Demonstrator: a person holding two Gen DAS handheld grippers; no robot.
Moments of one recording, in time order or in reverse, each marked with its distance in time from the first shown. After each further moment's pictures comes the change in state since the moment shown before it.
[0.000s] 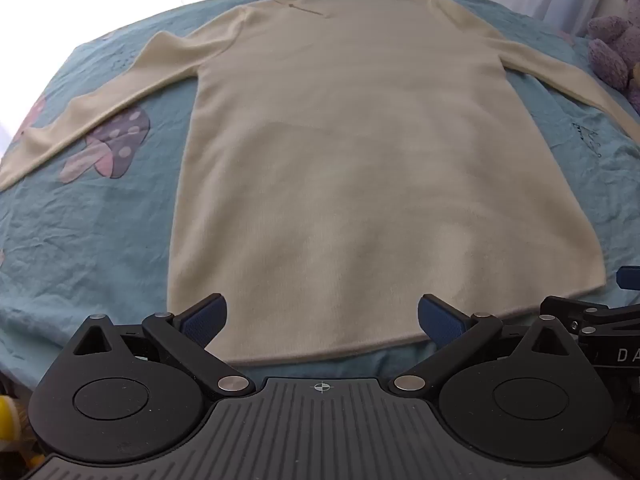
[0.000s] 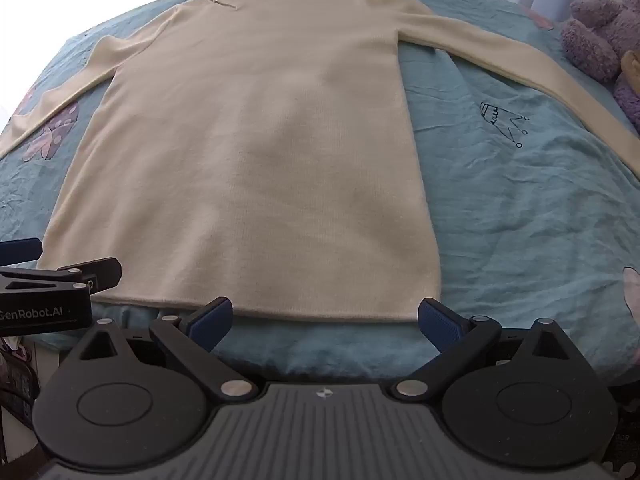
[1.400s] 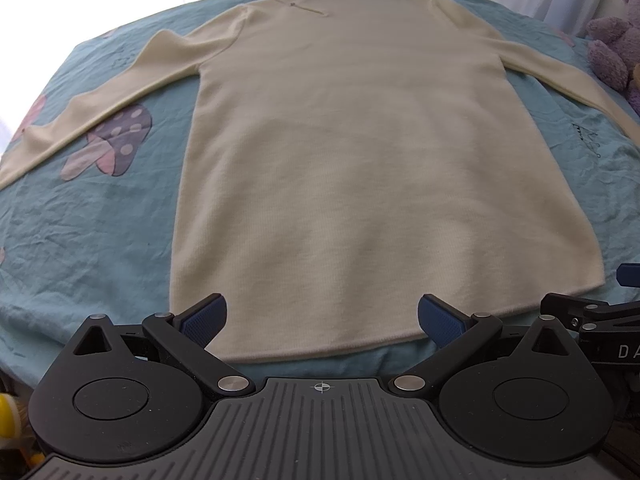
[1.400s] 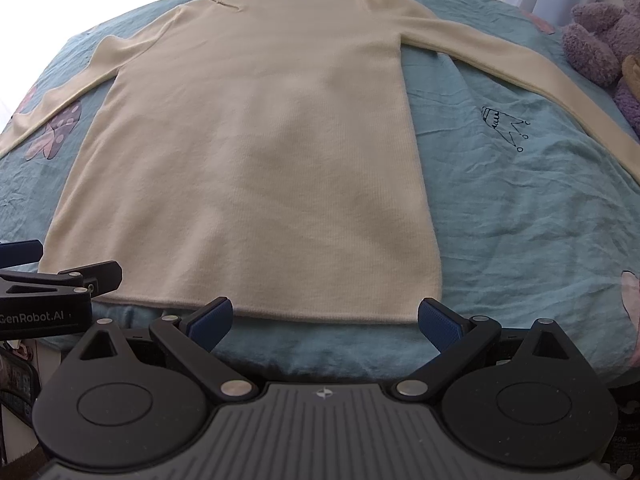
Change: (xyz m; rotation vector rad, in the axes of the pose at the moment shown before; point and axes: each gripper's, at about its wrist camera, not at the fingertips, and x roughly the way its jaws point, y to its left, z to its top) left arm -0.002 -0.001 -0.002 -0.009 0.003 -0.007; right arm -0.002 0.000 0.003 -0.008 -0.002 -0.001
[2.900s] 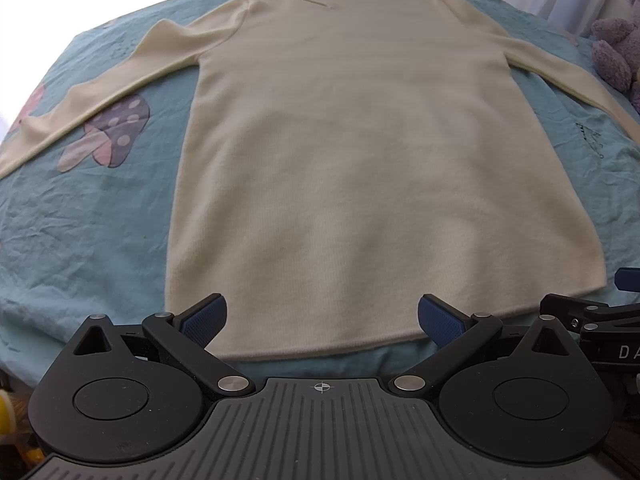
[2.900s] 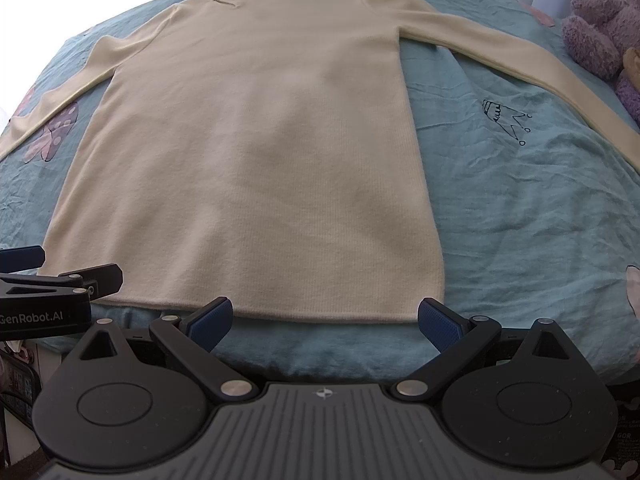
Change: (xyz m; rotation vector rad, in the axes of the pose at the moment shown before) left arm 0.007 0.001 0.000 -0.015 0.020 -0.006; right arm 0.005 -0.001 -0.002 0.012 0.005 0.004
